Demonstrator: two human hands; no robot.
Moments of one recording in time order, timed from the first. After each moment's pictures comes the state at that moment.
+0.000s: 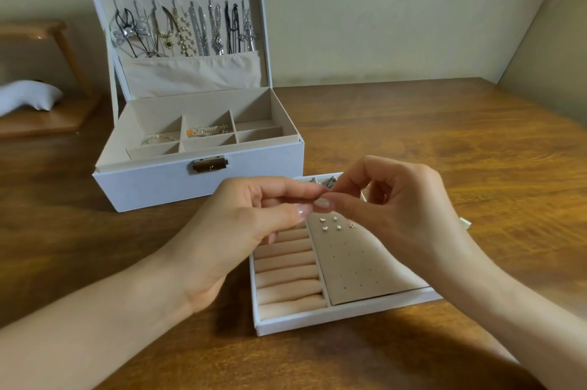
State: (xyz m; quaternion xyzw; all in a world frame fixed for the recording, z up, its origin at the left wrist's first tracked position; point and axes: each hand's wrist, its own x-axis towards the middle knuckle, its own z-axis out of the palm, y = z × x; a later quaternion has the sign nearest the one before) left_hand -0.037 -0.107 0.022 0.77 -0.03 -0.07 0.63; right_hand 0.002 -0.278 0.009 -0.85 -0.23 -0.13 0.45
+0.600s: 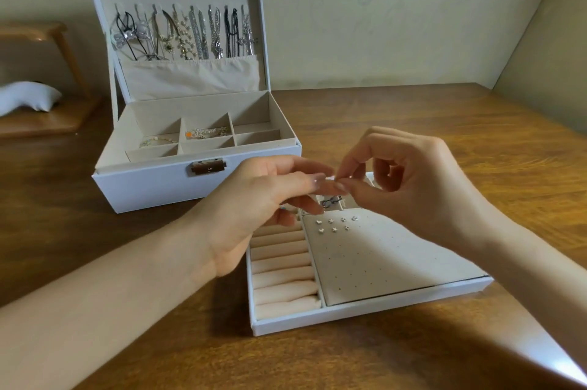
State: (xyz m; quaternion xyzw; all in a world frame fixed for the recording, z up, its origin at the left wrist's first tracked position) left_hand -0.015 -0.118 0.030 0.75 -0.02 -0.09 0.66; right_hand 0.021 -0.299 0.031 -0.85 -0.37 -0.16 0.34
